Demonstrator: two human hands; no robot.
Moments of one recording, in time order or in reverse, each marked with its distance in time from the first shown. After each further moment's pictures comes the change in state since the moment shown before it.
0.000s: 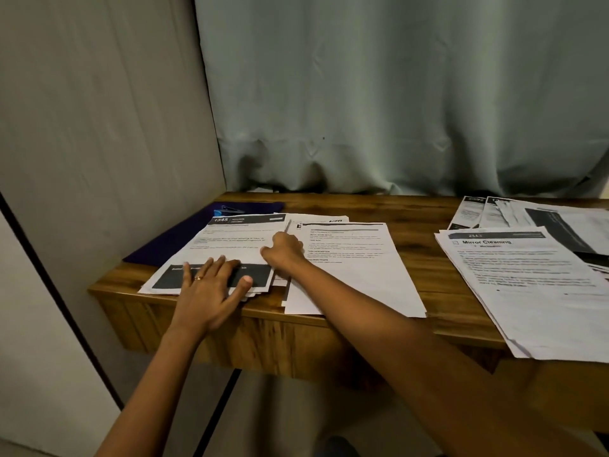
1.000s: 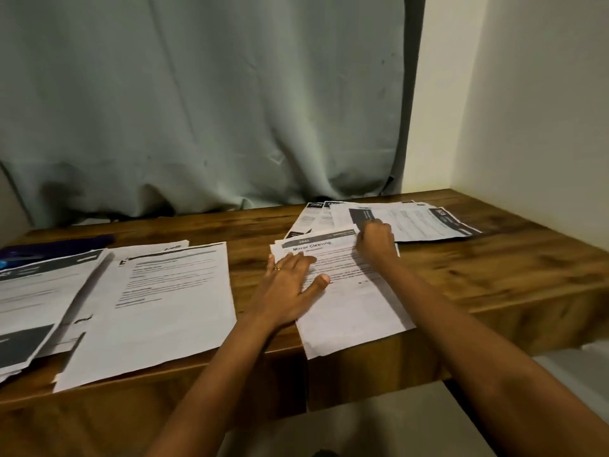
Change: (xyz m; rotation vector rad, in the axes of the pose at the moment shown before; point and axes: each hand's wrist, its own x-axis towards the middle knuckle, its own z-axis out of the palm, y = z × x) left_hand 0.040 0.383 0.053 -0.360 -0.186 0.630; right_hand -0.064 0.323 -0.347 -0.494 0.571 0.305
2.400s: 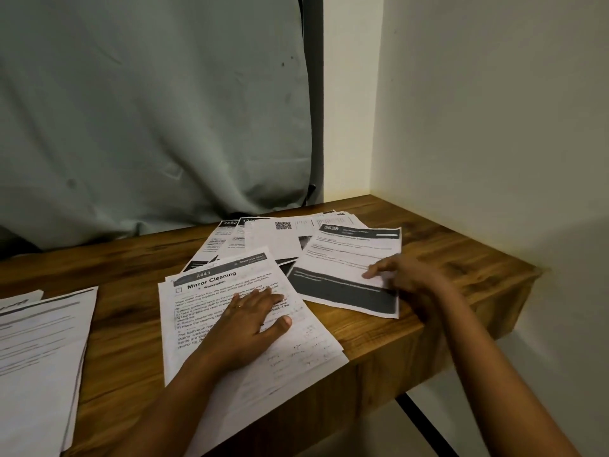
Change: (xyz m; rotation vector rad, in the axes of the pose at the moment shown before) left_hand 0.081 0.048 0.075 -0.047 -0.271 0.038; right_hand -0.006 0.195 -0.109 0.204 -0.544 0.173
